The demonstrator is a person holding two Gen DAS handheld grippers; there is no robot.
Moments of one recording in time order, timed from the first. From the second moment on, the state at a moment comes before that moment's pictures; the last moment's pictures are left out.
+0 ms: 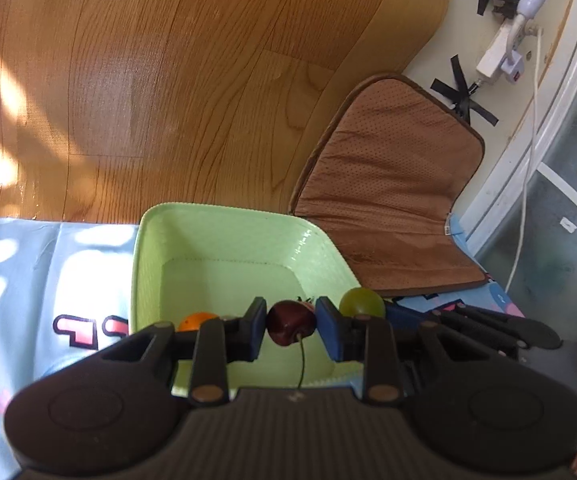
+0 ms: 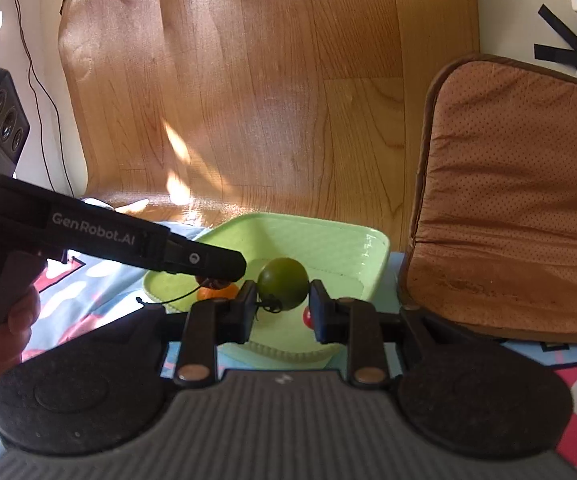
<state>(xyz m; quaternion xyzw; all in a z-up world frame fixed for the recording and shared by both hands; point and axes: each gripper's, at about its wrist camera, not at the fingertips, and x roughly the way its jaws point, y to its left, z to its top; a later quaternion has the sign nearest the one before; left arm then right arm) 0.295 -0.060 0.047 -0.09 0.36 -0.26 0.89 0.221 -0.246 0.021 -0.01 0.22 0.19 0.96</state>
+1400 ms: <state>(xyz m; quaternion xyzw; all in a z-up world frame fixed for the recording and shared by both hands) 0.140 -0.055 0.021 -0.02 0.33 -0.32 0.89 0.077 -0.220 -0.021 -0.07 0.26 0.21 0.94</state>
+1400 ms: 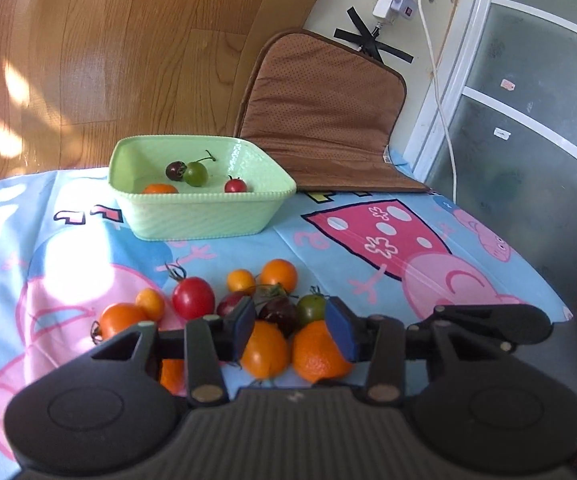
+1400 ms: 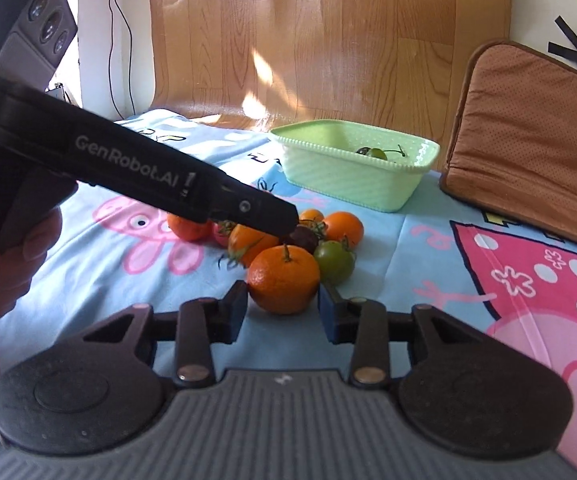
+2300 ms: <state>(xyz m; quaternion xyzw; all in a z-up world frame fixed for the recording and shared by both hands) 0.094 -0.067 0.014 0.05 0.29 -0.28 0.91 0.048 -0.247 -0.026 -0.07 0.25 0.18 0.95</state>
